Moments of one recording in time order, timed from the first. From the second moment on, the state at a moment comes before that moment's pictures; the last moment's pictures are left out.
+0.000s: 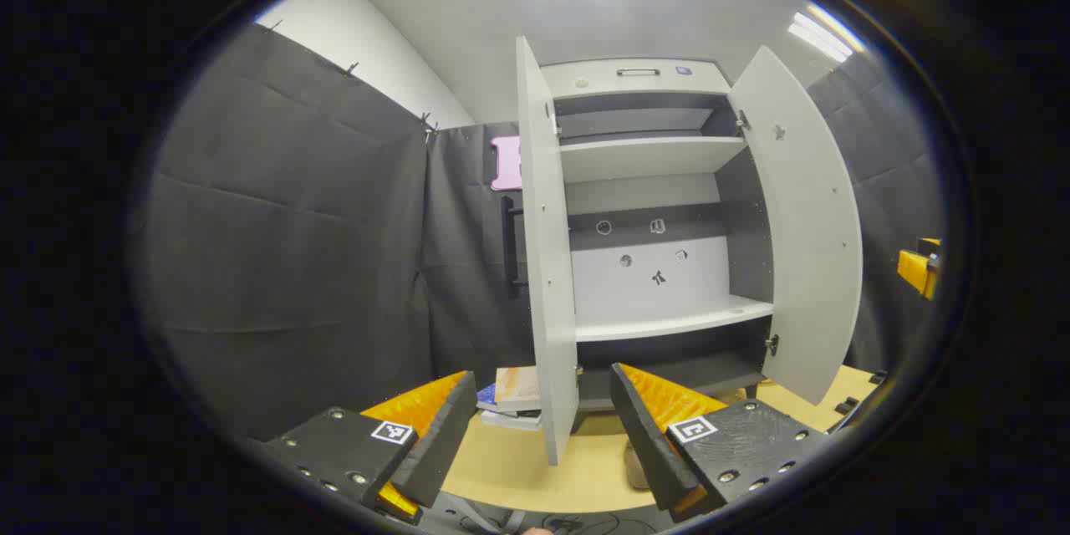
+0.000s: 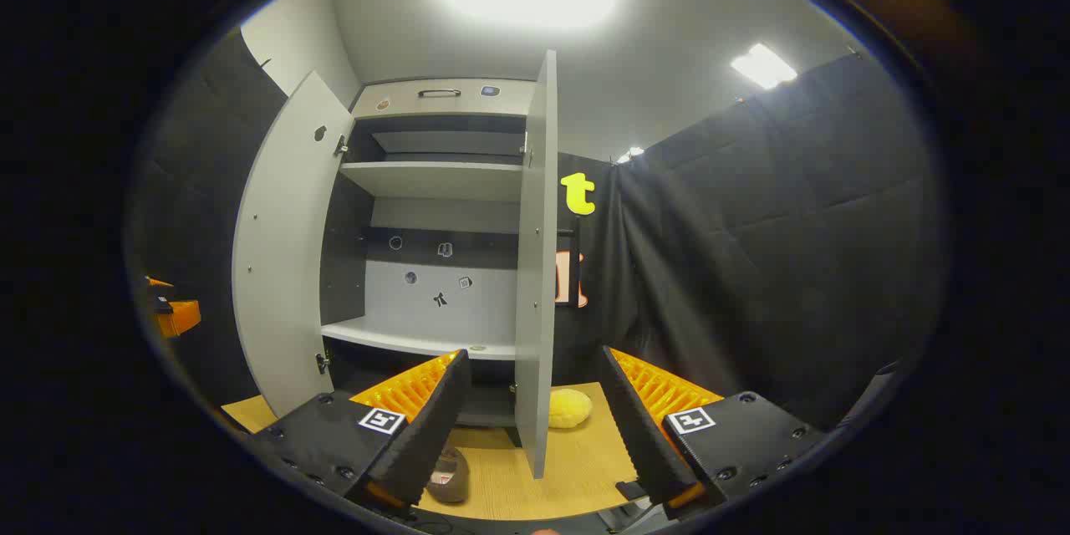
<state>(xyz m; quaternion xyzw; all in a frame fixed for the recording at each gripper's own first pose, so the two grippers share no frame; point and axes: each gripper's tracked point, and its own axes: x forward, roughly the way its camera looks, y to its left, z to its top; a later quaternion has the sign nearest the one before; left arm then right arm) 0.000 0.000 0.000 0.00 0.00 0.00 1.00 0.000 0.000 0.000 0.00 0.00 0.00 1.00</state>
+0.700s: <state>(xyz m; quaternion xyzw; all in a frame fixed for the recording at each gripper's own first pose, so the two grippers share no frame) -0.001 0.007 -0.007 0.00 0.00 0.00 1.00 -0.005 0.002 -0.003 0.01 0.01 0.00 1.00</state>
